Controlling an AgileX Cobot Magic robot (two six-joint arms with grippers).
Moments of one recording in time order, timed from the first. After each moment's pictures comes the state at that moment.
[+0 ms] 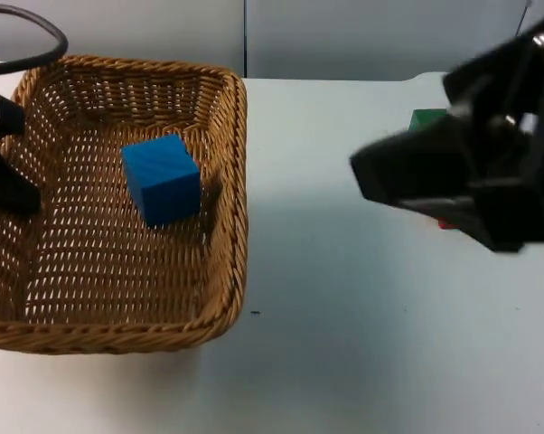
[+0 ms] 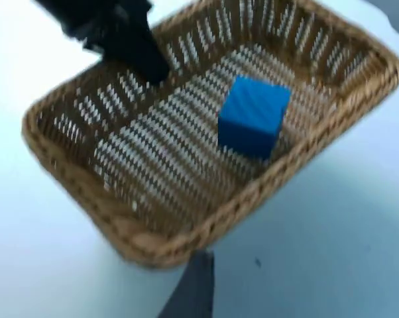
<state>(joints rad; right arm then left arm) 0.92 1.10 -0.67 -0.35 0.28 0.31 0.10 1.69 -0.73 -1.25 0.62 1.01</state>
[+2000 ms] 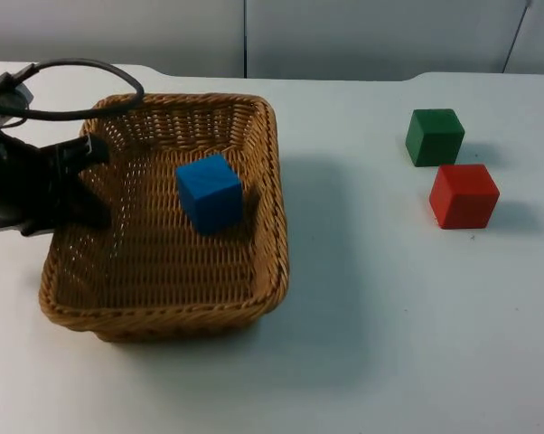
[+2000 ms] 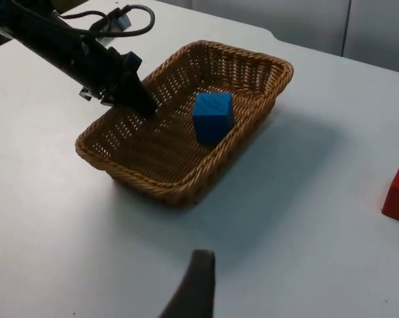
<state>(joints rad) 0.92 0.19 -0.48 -0.30 0.84 0.34 -0.01 2.03 -0.90 -1.60 0.54 1.27</state>
